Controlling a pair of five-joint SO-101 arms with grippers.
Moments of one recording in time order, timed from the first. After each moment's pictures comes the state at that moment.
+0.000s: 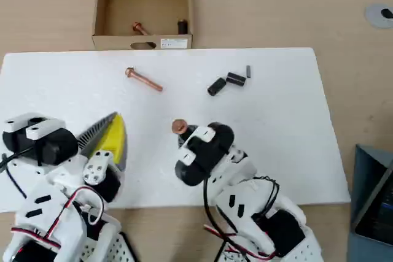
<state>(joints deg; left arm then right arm) 15.6 -104.4 56.2 63.4 6.1 -39.6 -103.6 76.5 56.7 3.9</state>
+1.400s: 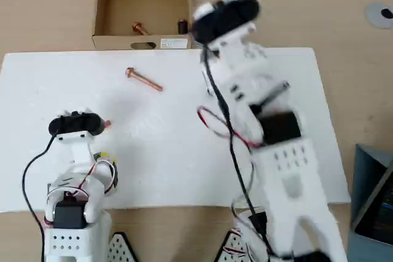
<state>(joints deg) -3.1 -104.1 92.0 69.8 -2.1 -20.0 -34.9 25.1 43.4 4.6</state>
